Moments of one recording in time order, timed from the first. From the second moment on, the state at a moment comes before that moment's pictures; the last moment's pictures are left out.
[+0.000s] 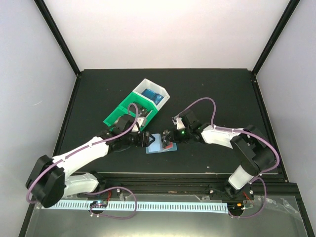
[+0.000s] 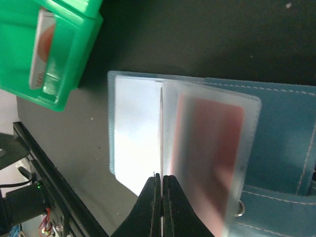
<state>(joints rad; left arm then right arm) -0.62 1.15 0.64 -0.30 0.34 -0.54 0.66 1.62 0.79 -0.07 -0.51 0.71</state>
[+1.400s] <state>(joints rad) -0.81 1.45 0.63 -0.31 -0.04 -0.76 0.64 1.78 0.68 0.30 -0.67 0.87</state>
